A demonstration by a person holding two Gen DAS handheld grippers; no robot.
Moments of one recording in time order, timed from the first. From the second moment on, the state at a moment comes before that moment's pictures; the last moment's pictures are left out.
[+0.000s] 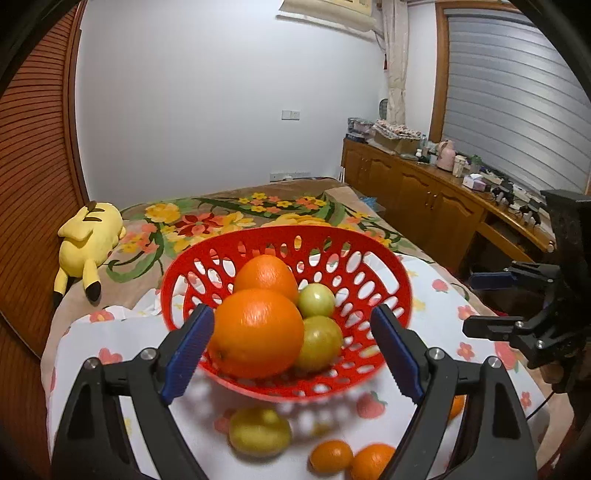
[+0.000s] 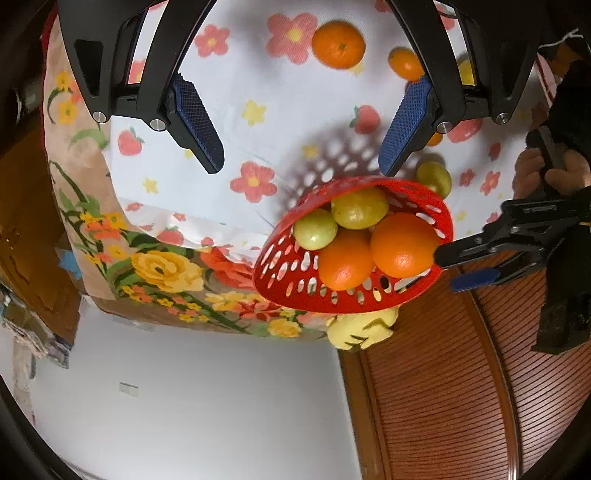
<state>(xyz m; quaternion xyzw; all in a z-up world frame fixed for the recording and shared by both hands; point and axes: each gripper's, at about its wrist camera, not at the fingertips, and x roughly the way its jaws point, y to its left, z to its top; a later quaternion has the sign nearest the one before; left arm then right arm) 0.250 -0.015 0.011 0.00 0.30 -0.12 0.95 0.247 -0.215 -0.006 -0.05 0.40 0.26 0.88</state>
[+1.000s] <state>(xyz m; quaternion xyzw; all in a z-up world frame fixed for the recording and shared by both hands) 0.109 0.018 -0.022 -0.01 0.27 -0.10 0.96 0.144 -0.222 -0.040 0.01 0.38 0.20 0.90</state>
